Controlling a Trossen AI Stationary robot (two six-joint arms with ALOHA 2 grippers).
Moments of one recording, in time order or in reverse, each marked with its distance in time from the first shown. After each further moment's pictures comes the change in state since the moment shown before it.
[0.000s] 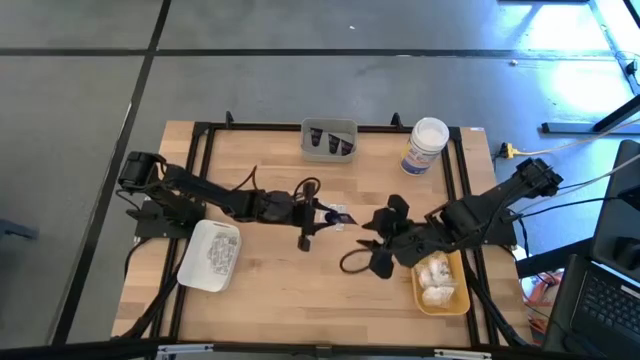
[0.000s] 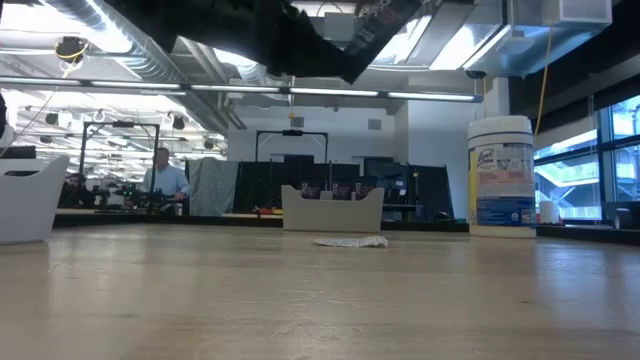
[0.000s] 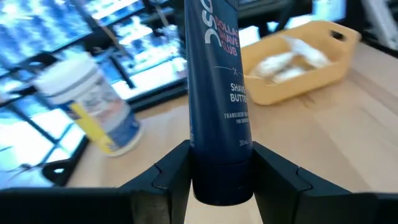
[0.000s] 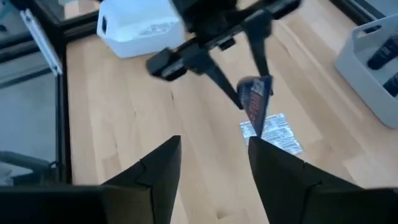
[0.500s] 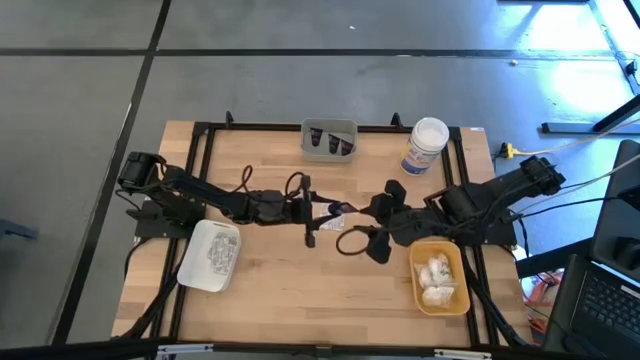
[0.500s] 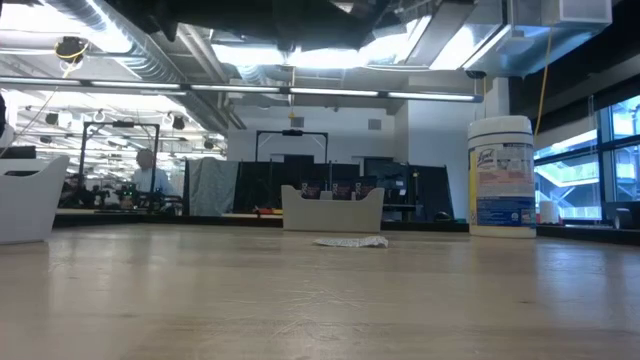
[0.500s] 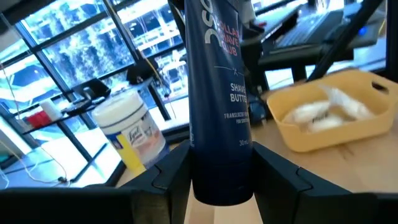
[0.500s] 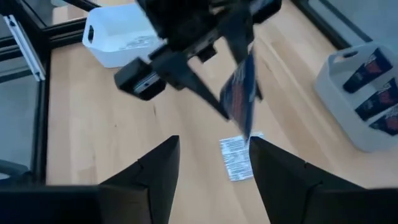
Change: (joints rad) left arm -0.021 0.000 0.001 0.195 -0.129 0.017; right arm -0.096 -0.030 0.004 0.020 -0.025 -0.138
